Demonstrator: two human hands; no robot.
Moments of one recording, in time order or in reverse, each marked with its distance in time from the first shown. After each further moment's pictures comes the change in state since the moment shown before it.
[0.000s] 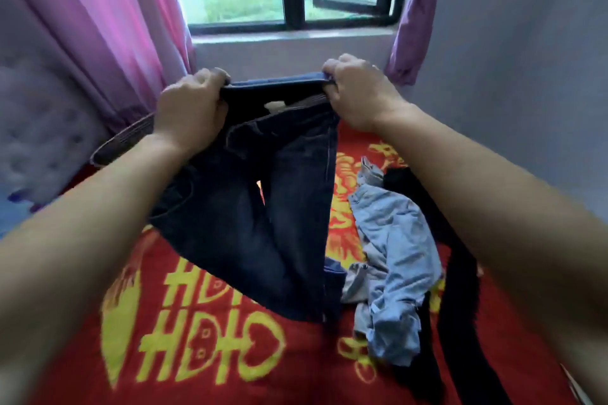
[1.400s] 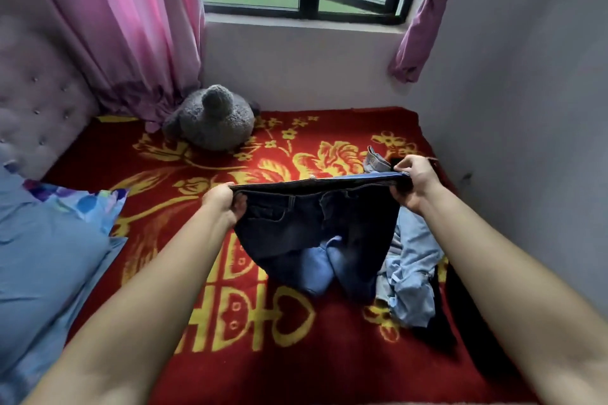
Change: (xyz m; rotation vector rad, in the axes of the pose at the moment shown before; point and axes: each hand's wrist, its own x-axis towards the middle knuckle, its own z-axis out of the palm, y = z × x) left_hand -0.185 -0.106 0.072 -1.584 -0.315 -1.696; right_hand -0.113 -0.069 0.112 1.199 0.124 1.339
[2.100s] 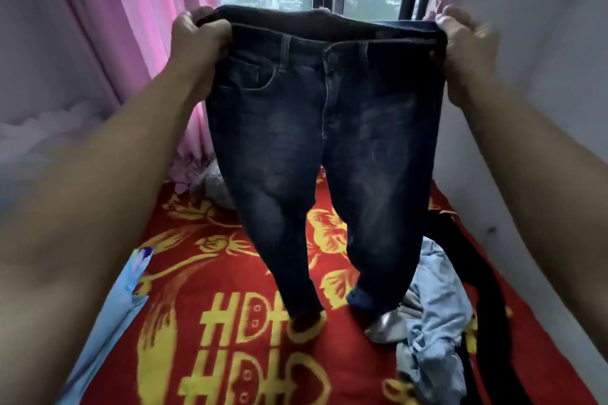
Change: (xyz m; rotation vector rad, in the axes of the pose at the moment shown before) left_hand -0.182 0.265 0.108 0.120 -0.278 1.094; right_hand -0.103 -0.256 0.039 0.262 -0.133 -0.993
